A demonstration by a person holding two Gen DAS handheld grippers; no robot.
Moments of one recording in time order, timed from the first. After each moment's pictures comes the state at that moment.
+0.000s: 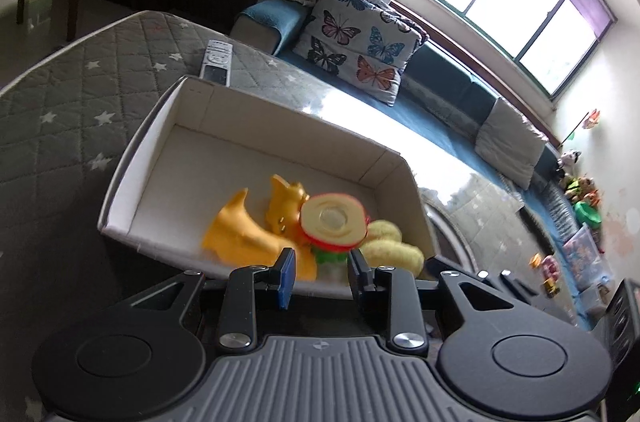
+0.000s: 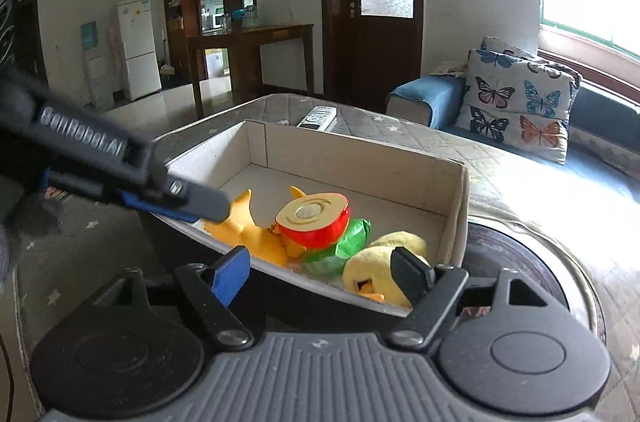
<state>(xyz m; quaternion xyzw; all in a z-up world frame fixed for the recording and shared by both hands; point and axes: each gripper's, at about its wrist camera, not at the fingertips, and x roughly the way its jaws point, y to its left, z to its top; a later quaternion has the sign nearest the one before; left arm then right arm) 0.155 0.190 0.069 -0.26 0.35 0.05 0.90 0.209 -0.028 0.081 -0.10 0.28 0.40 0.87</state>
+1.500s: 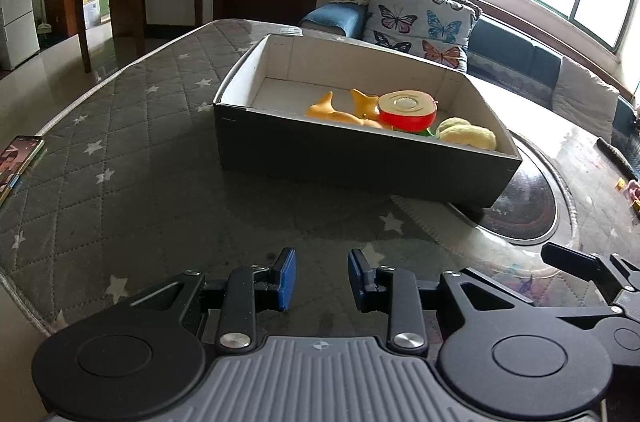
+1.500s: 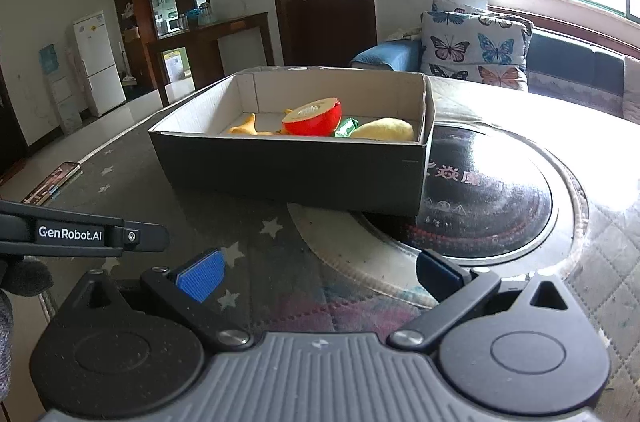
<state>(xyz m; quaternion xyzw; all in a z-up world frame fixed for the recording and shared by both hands) 0.069 0.138 0.025 -0.14 0.37 0.17 0.90 0.123 -0.067 0.048 -0.05 0.32 0.33 0.89</state>
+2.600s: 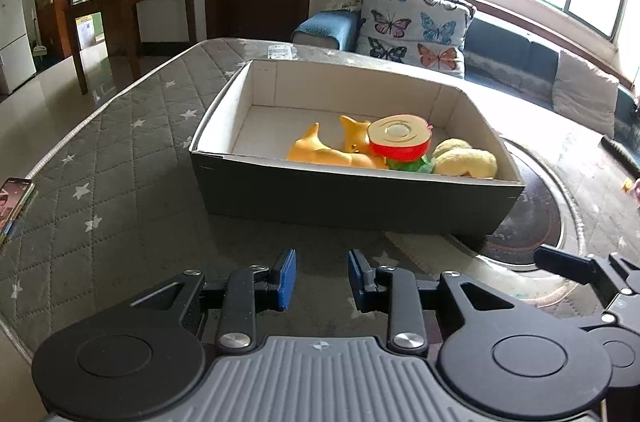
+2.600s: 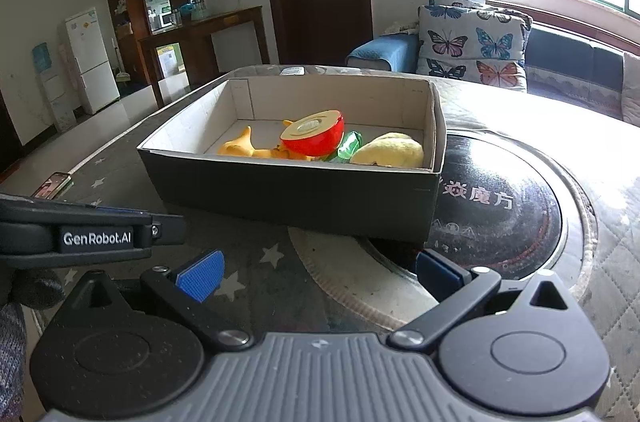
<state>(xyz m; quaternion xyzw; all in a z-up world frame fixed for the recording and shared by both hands) 0.108 0.140 0.037 -0.11 0.38 0.17 0.91 0.148 -0.044 0.057 -0.06 0.34 0.32 0.88</state>
